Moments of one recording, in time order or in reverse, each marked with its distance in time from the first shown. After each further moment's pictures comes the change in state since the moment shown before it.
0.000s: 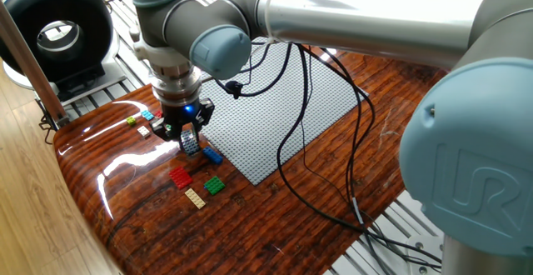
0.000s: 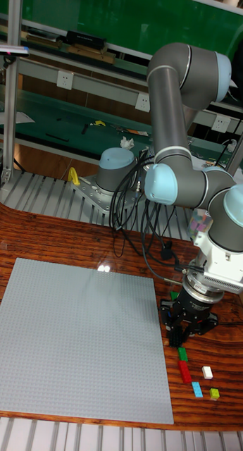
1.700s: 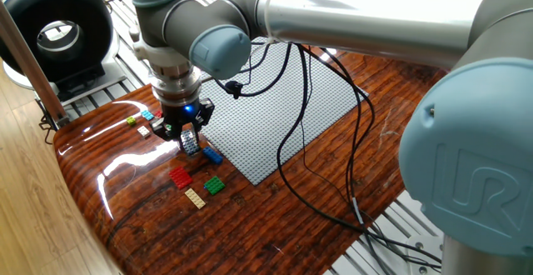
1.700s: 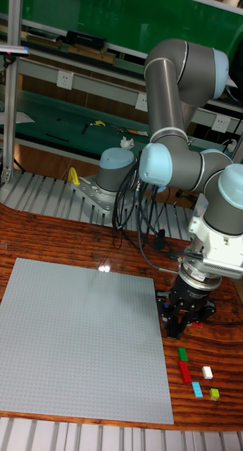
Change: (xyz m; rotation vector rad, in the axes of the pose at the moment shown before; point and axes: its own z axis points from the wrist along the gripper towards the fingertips) arm -0.009 -0.022 -0.033 -0.014 -0.004 -0.111
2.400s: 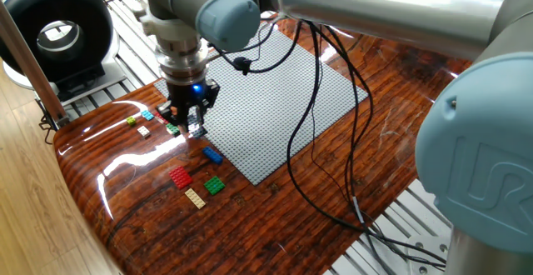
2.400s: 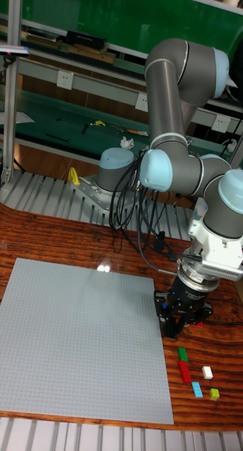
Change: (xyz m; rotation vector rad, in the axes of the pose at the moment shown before) arm 0.009 0.003 0.012 0.021 -0.006 0.025
